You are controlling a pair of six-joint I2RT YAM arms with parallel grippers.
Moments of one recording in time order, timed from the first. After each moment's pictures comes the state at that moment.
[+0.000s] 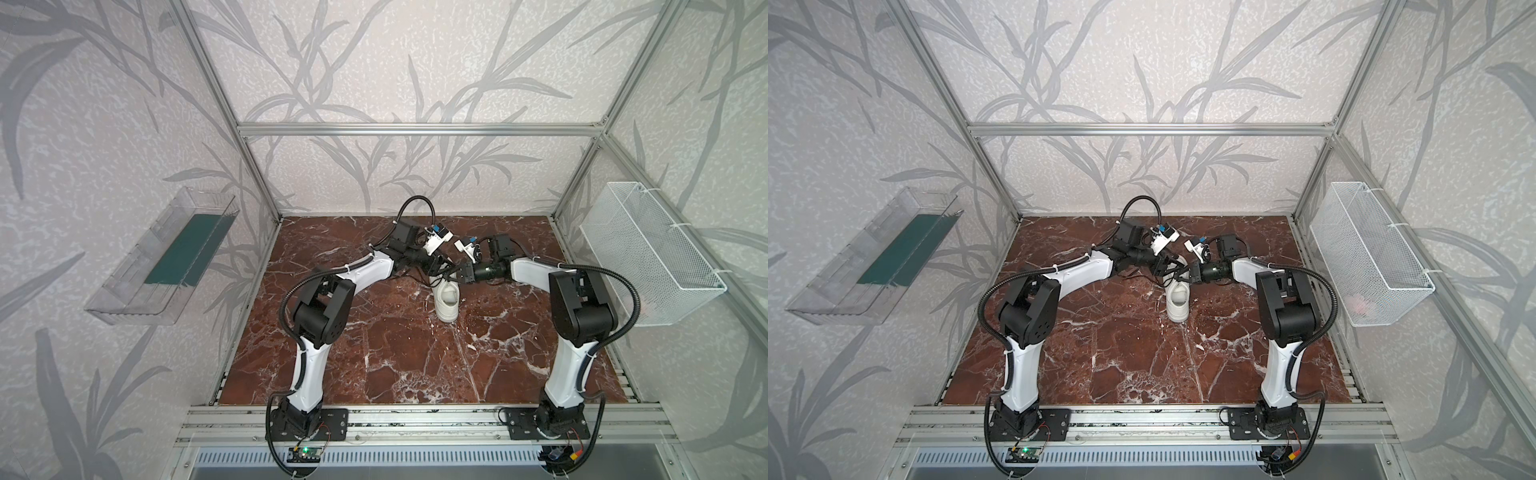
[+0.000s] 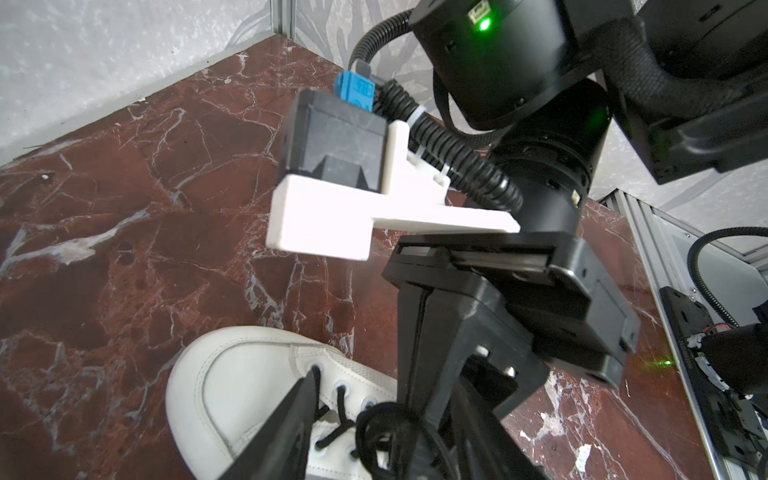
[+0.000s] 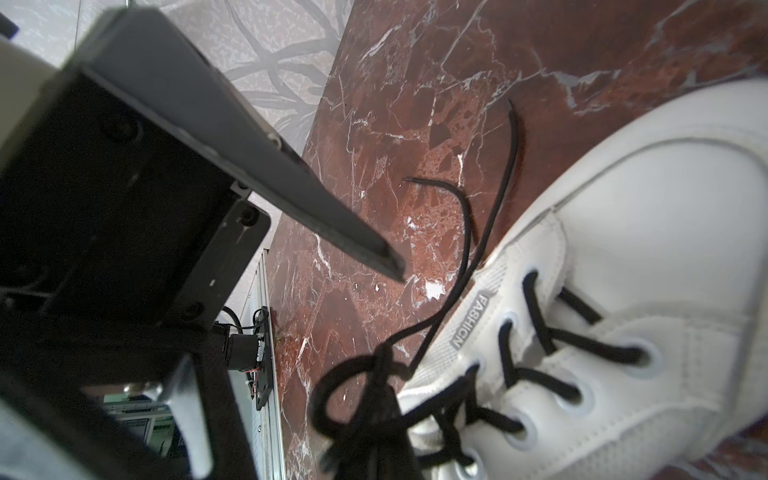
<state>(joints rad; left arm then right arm) -0.54 2.08 1.53 -0.05 0.72 0.11 0.18 1.96 1.20 -0.21 -1.11 0.15</state>
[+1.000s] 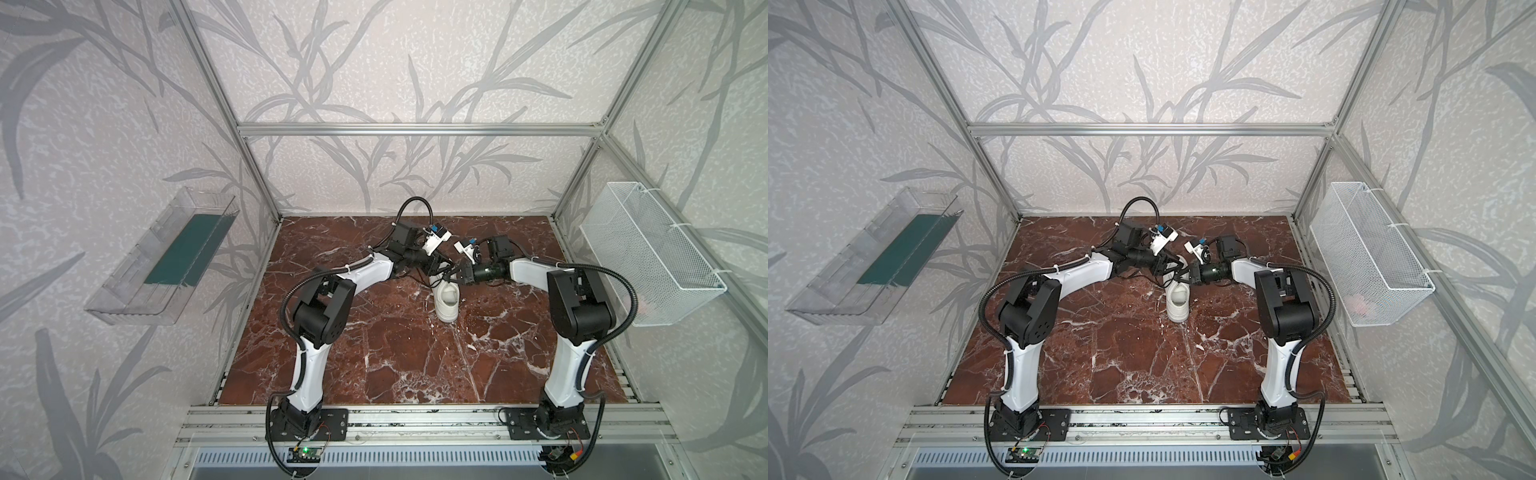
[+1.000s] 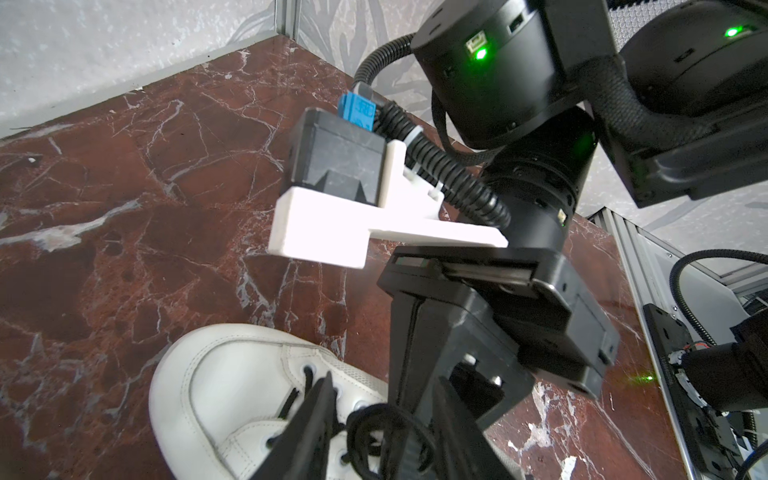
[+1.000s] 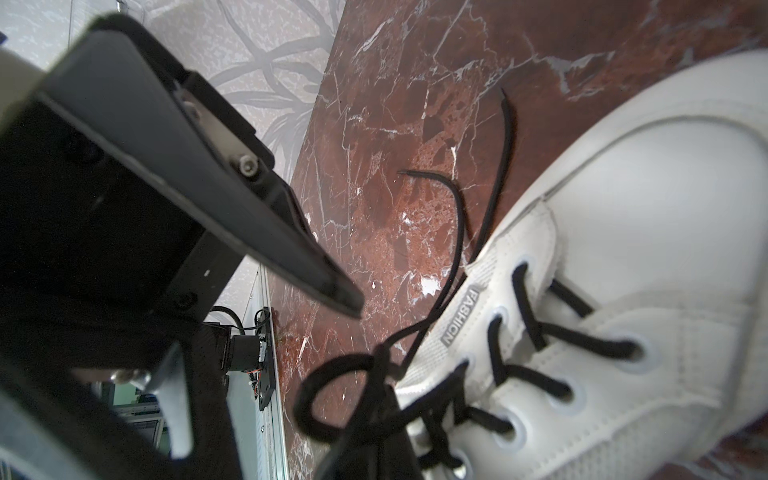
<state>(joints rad) -0.54 2.08 1.51 0.00 0.74 0.05 0.18 1.98 1.20 -0.21 -1.11 0.16</state>
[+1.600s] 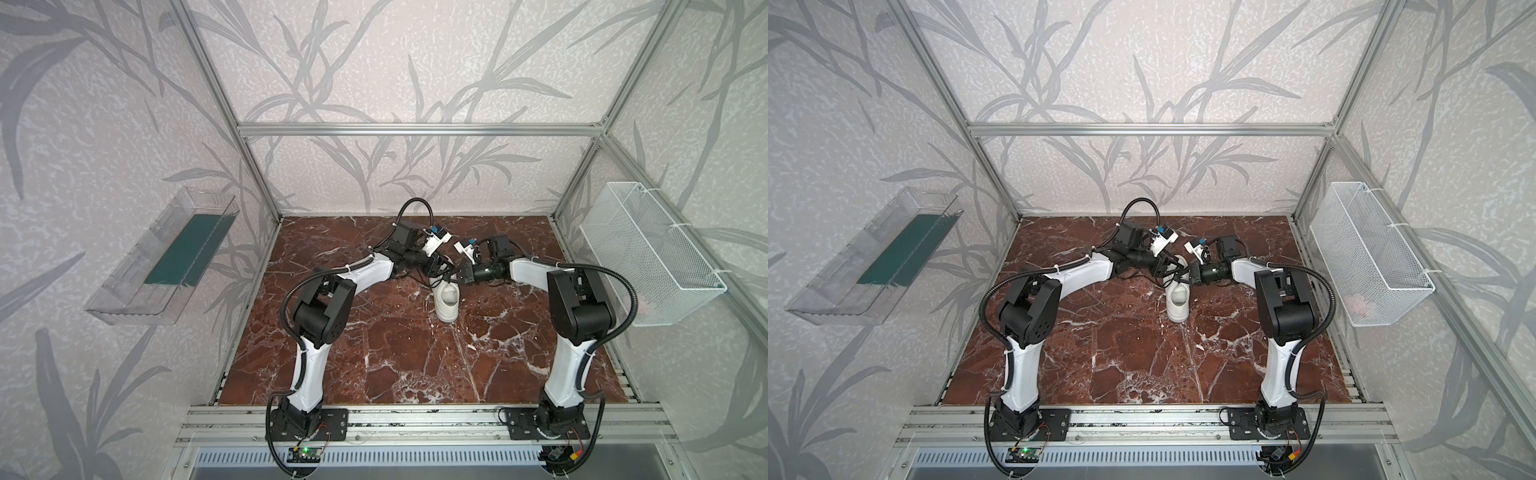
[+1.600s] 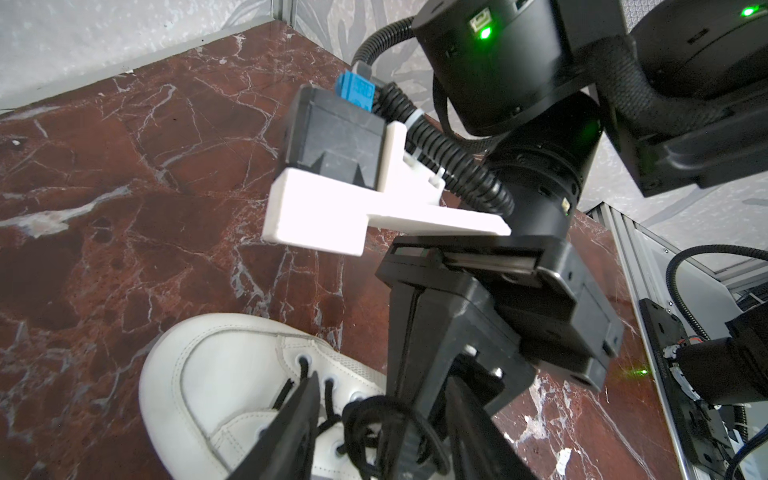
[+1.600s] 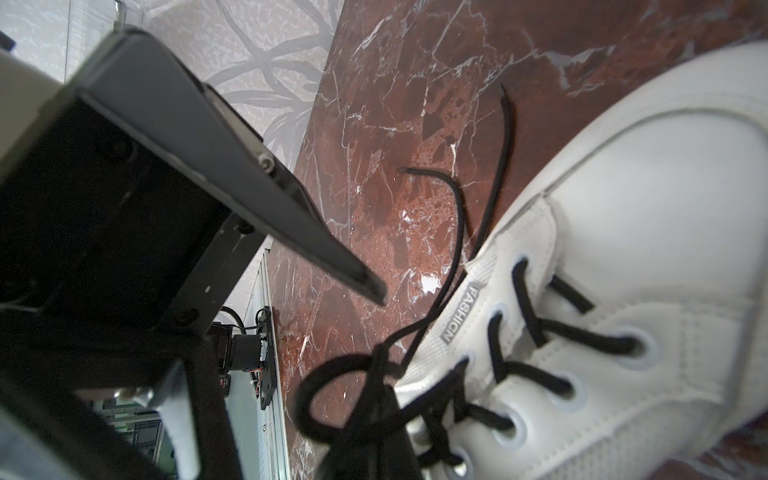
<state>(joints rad) -0.54 2.09 1.51 -0.03 0.74 0.05 0.18 1.98 1.20 -0.22 -1.11 0.16</state>
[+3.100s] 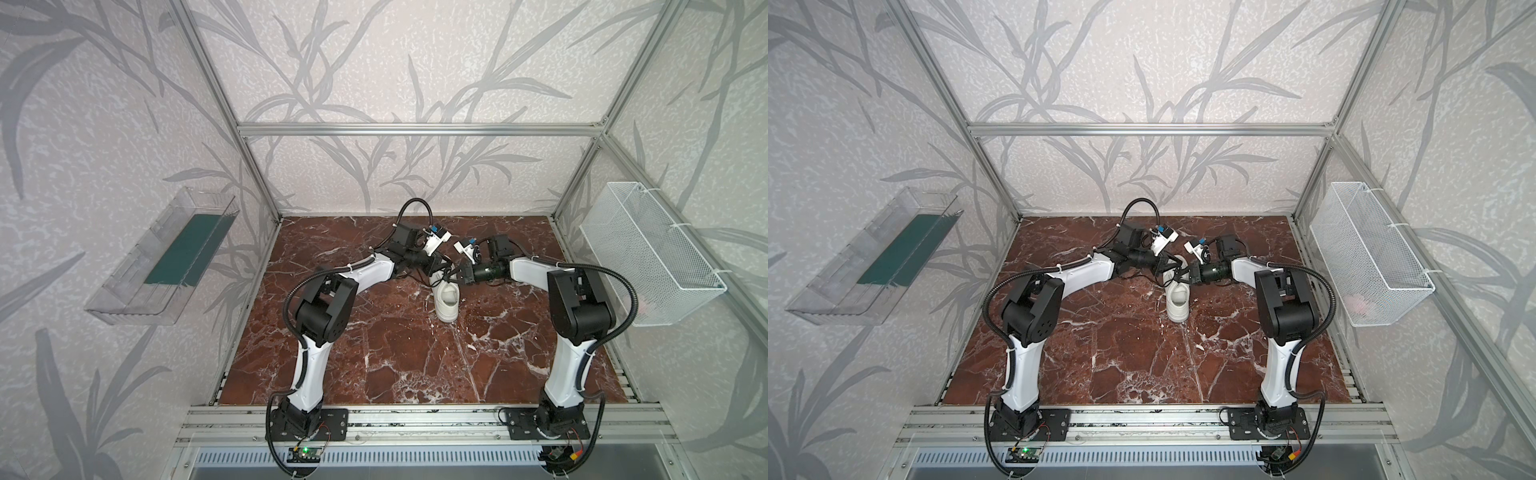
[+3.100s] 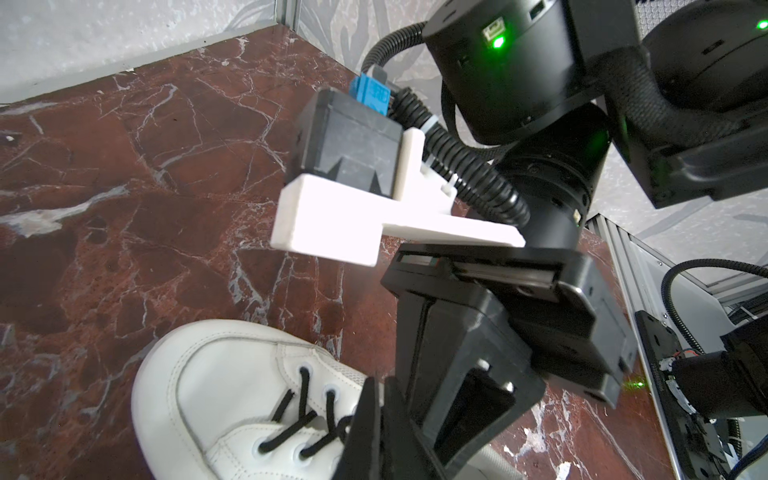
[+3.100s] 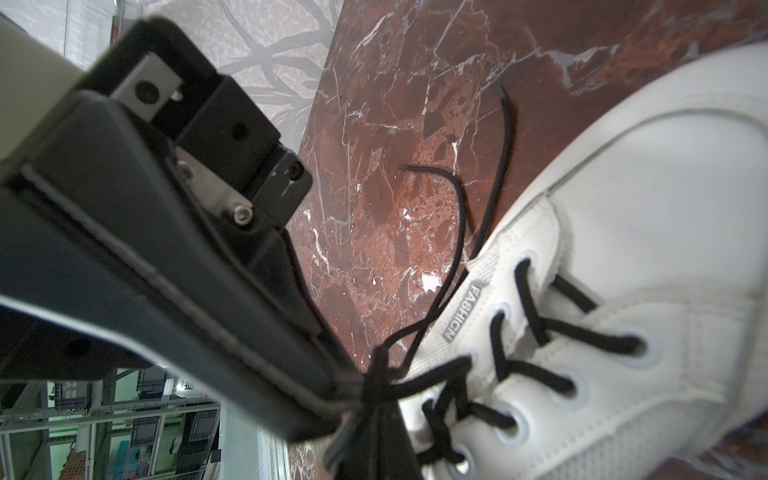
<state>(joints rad) -0.54 2.11 1.51 0.02 0.75 0.01 0.18 1.98 1.21 -0.25 -1.11 0.13</state>
